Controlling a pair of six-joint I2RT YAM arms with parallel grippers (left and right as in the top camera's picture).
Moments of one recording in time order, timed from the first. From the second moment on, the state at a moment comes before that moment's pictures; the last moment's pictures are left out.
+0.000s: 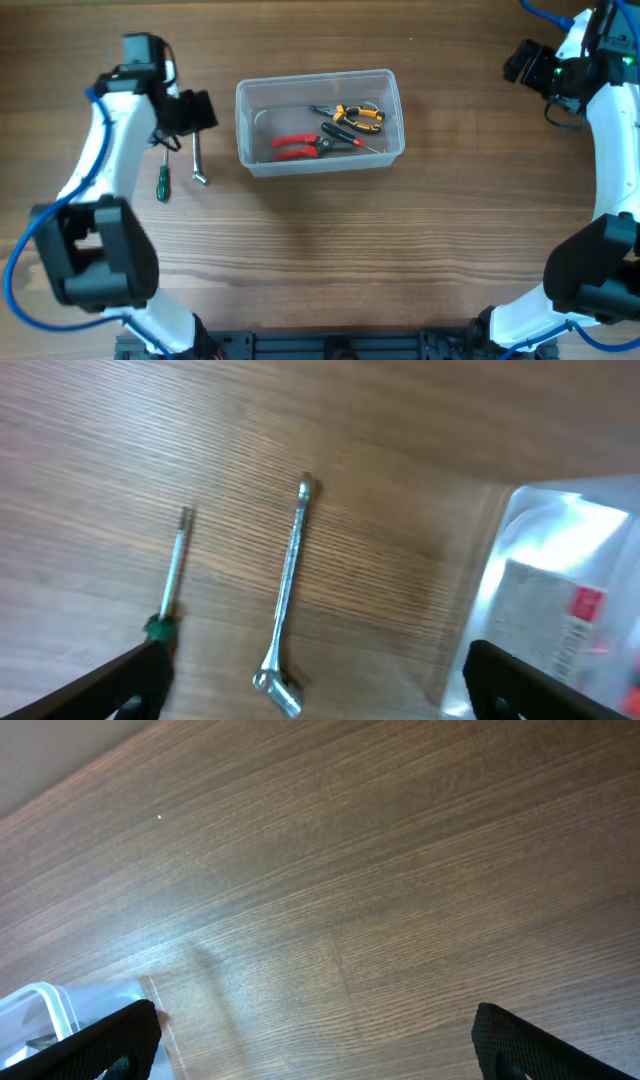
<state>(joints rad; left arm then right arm) 0.06 1.84 1.44 -0.89 0.01 -0.25 -0.26 1.78 1.61 -0.85 -0.17 0.21</state>
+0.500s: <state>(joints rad) 0.05 2.00 1.44 -0.82 -0.05 0.03 -0.26 1.78 1.61 -0.92 -0.17 0.21</state>
